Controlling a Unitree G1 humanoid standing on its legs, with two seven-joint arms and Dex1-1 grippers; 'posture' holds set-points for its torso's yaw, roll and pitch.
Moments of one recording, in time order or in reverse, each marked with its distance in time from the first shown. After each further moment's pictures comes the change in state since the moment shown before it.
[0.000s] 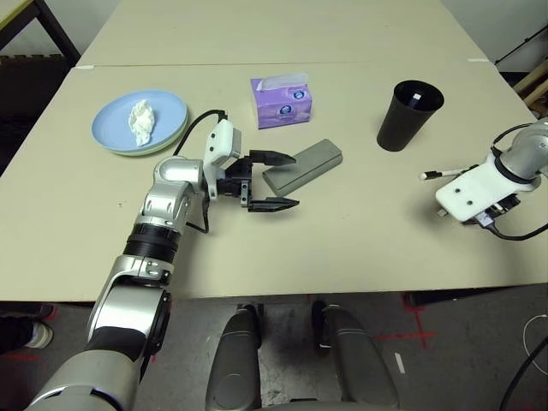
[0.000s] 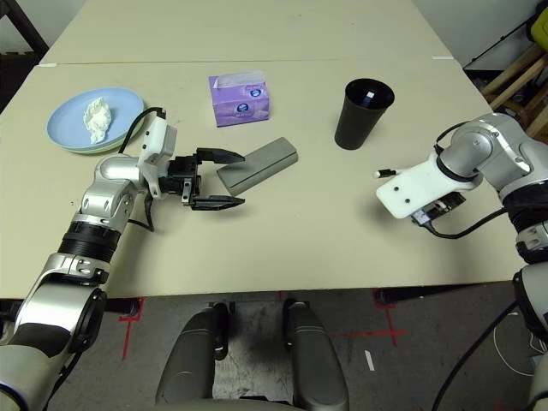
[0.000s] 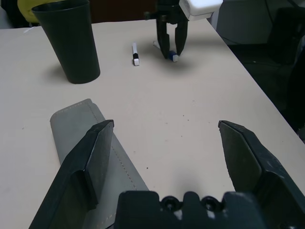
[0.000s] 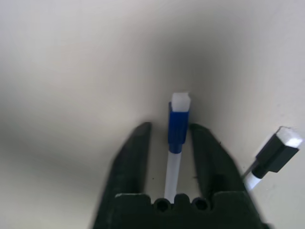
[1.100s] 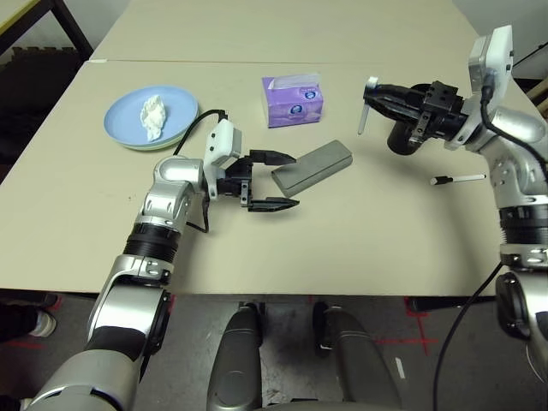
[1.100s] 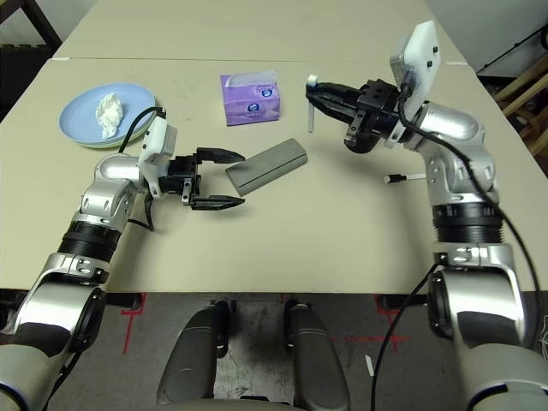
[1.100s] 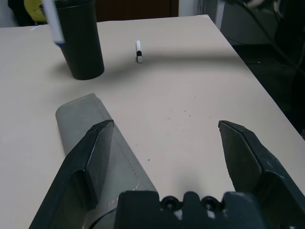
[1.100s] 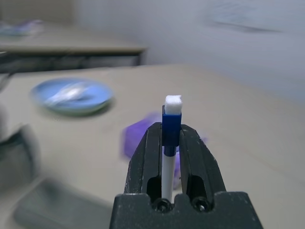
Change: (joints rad) left arm -0.003 0.000 -0.006 0.002 0.001 -0.005 -0.001; right arm 0.208 0.607 -0.672 -0.490 0.771 0.685 -0.784
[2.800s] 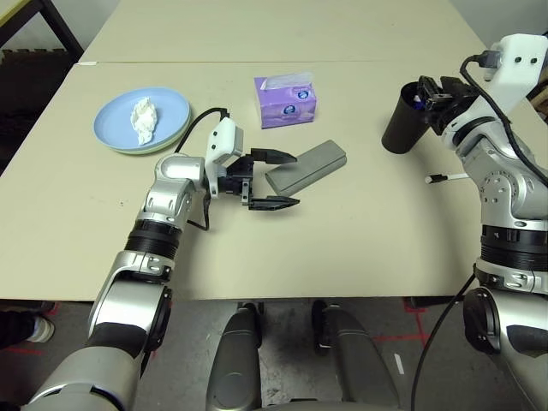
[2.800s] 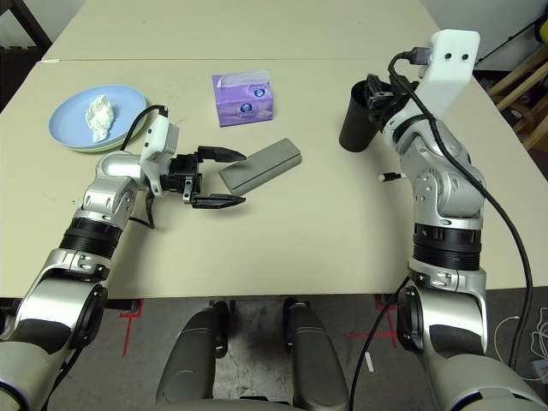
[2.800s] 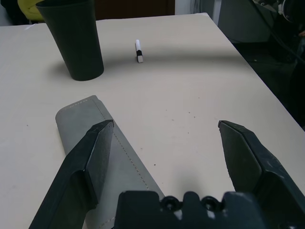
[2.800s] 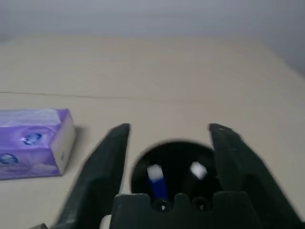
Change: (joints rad) left arm -0.023 0.000 -0.006 0.036 0.003 -0.017 -0.006; right arm 0.001 -0.016 -0.008 -0.203 -0.067 0.411 -0.541
